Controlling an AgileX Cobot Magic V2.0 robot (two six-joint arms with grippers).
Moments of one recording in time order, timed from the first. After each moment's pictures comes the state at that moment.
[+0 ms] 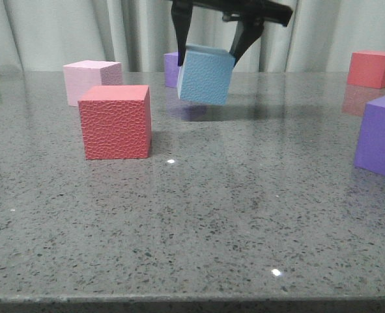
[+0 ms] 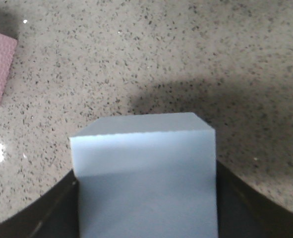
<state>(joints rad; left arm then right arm) 0.05 0.72 -0.86 -0.02 0.57 0.05 0.52 2.10 -2.12 0.03 1.21 0.56</state>
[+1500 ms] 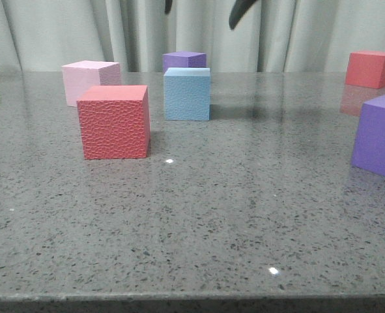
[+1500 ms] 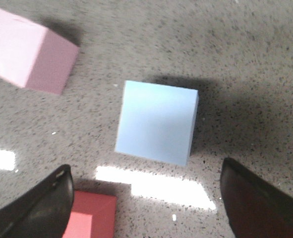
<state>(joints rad) 0.11 0.93 -0.99 0.01 0.66 -0.02 0.56 1.96 -2.12 0.02 1.22 0.51</state>
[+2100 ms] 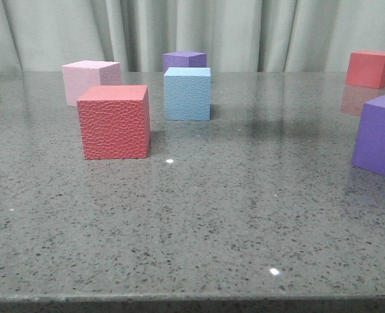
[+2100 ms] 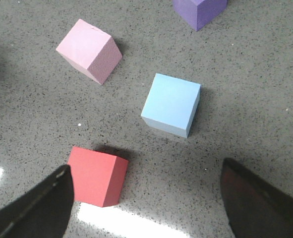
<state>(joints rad) 0.24 1.57 -1.51 -0.09 0.89 0.12 0.66 1.62 -1.89 -0.09 1.15 0.47</state>
